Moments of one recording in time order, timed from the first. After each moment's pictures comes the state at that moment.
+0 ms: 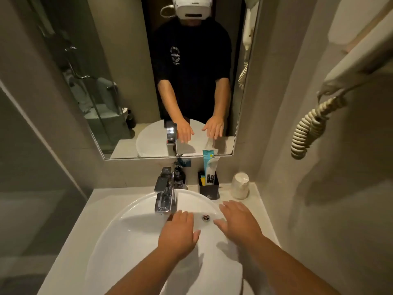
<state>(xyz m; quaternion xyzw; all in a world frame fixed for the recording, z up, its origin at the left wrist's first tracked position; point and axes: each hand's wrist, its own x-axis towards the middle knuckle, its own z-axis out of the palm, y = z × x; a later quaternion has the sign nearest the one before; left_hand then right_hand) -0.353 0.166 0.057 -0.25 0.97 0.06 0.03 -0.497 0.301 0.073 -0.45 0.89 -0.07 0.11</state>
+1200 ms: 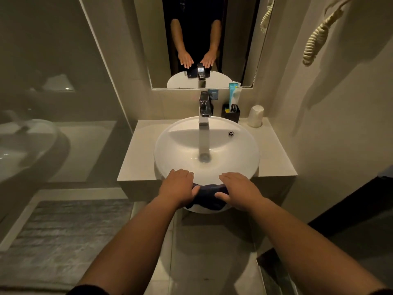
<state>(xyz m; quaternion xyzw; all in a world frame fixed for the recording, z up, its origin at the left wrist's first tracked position) -0.075 0.233 0.059 -0.21 0.98 0.02 0.00 -0.208 0.395 0.064 -0.50 0.86 -0.05 0.12</state>
